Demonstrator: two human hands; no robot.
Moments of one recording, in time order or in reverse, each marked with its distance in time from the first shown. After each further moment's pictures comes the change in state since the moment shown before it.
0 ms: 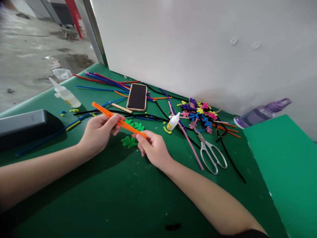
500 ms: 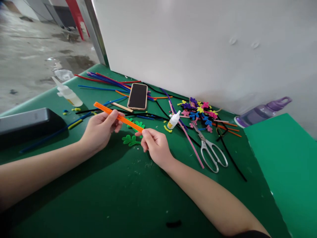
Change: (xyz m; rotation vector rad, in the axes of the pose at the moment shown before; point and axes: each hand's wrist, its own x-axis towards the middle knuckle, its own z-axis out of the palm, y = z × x) left_hand 0.003 -0.004 -0.001 -0.170 0.006 -0.048; right_hand -0.002 0.001 0.000 -0.054 0.115 -0.159
